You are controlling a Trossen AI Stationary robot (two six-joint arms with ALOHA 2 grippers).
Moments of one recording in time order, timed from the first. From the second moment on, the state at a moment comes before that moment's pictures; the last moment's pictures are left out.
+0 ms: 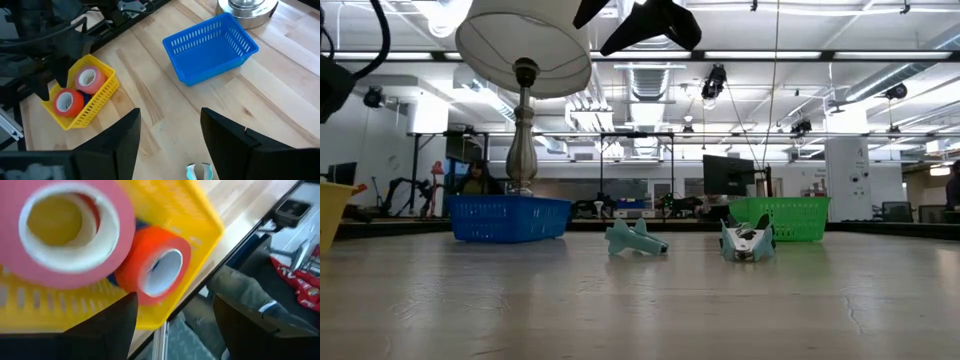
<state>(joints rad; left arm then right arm) -0.77 0.84 0.42 -0.37 0.14 -1.82 0.20 1.89 1.75 -0.64 0.36 0.75</state>
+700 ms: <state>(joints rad) -0.75 0.77 0.49 -0.19 -0.13 -1.69 0.19 1.89 1.75 -0.73 0.19 0.75</state>
